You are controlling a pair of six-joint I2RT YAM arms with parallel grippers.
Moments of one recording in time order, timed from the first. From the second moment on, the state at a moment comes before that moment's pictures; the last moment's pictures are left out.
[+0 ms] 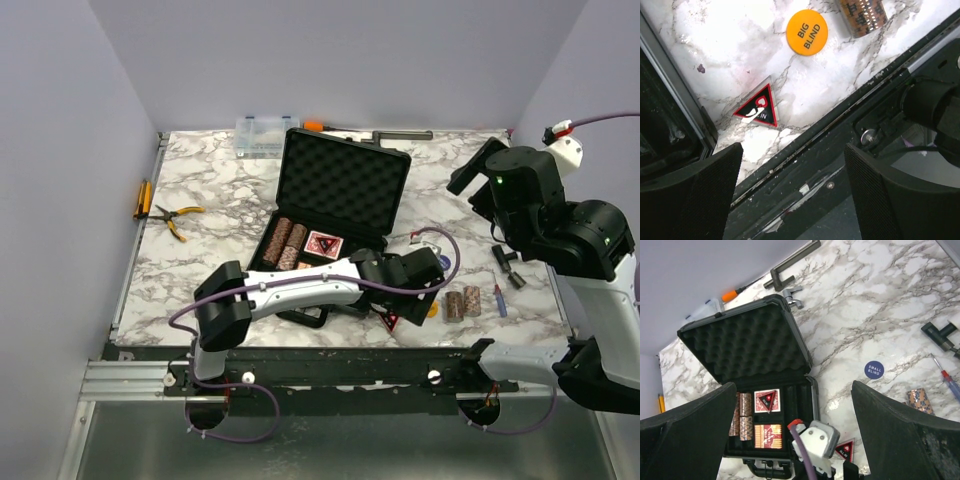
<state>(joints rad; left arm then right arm) -1.28 1.85 1.58 -0.71 -0.10 -0.67 0.73 1.18 1.90 -1.35 0.80 0.96</state>
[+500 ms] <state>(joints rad) -1.28 2.10 1.77 -0.90 -0.15 -0.68 0.73 1.14 1.88 -1.32 0.79 0.94</state>
